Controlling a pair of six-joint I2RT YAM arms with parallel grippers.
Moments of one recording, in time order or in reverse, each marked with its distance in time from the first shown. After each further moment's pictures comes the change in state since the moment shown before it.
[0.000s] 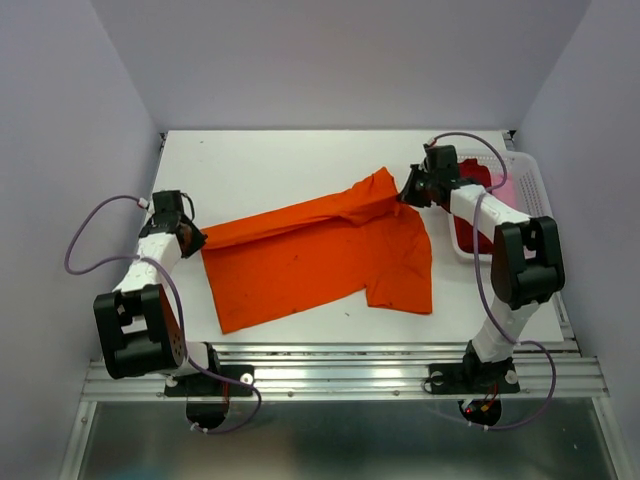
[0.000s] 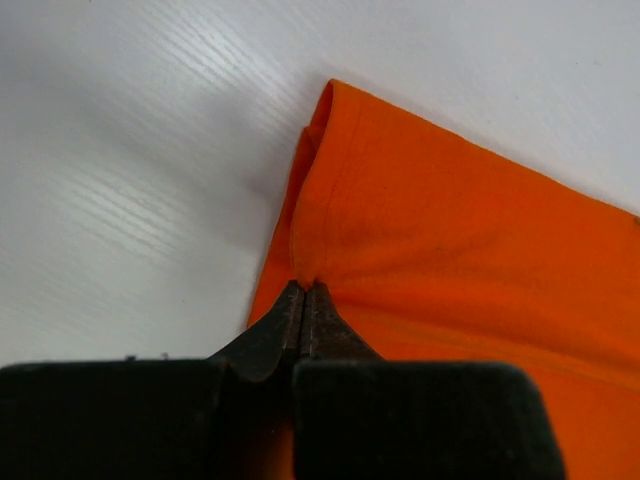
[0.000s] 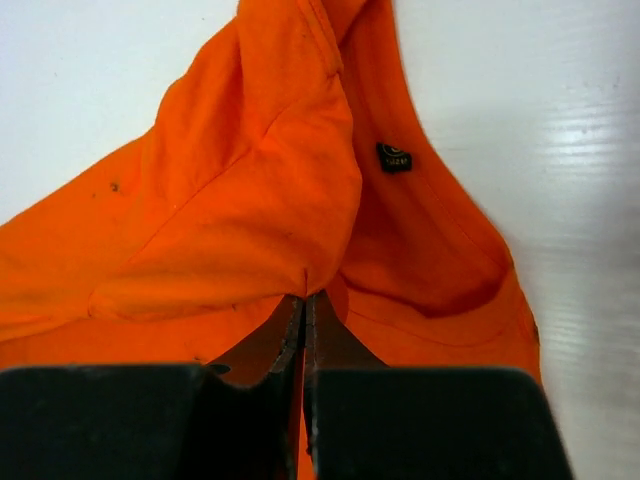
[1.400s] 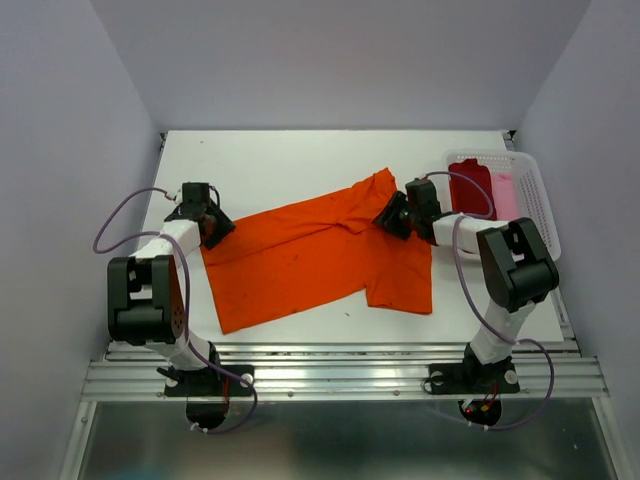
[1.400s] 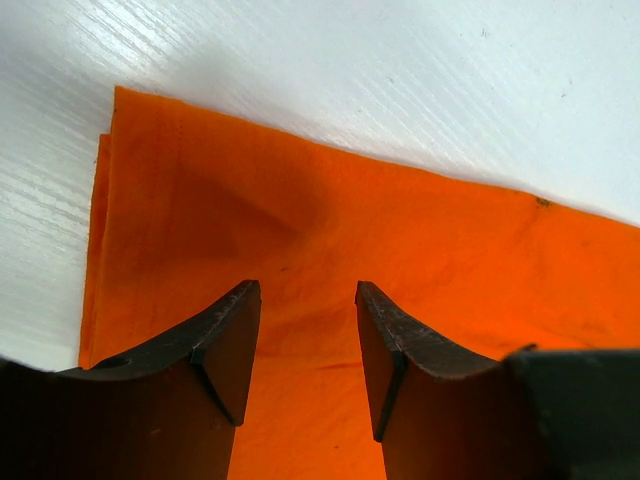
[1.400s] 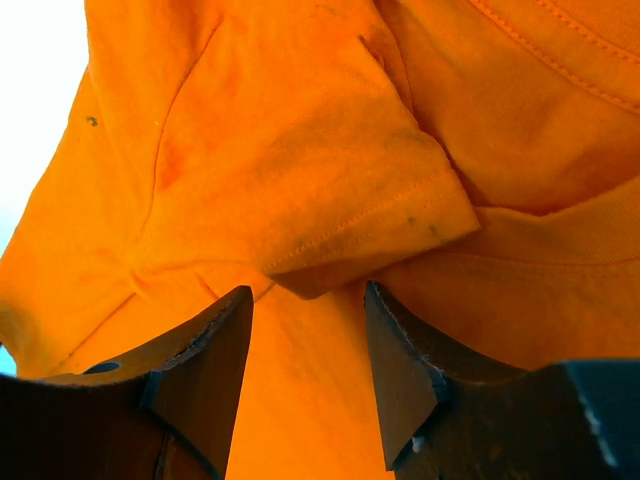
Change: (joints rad) left arm -0.156 0.167 0.051 0.118 0.030 -0.145; right arm 0.125 -0.022 -0.329 0.304 0.043 0.341
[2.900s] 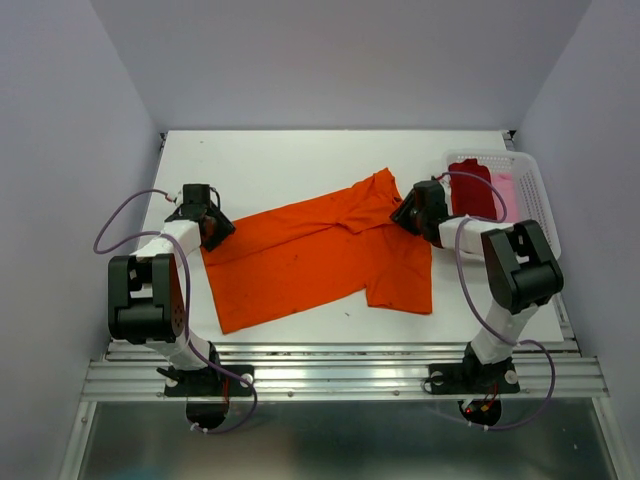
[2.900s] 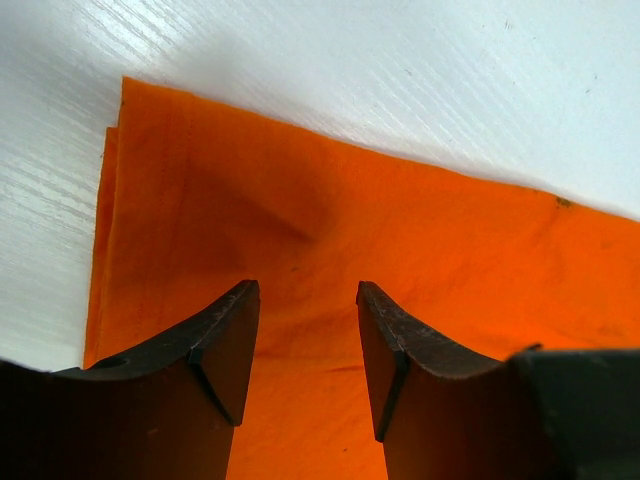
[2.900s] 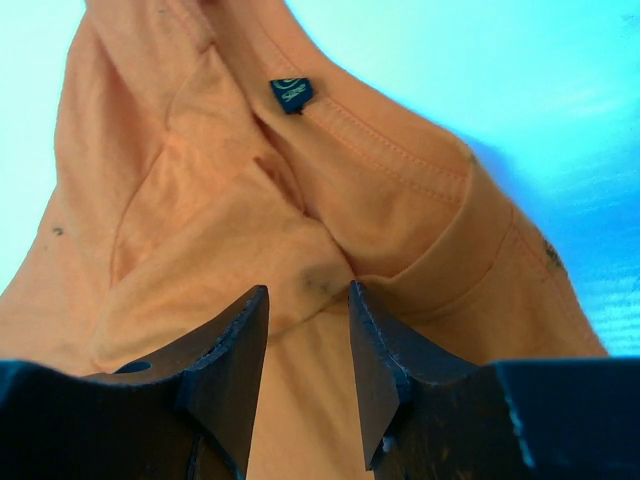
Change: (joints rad) left arm 0.000 0.016 -0.007 0.000 -0.007 0.002; right arm -0.041 -0.035 -0.050 0.080 0.208 -0.006
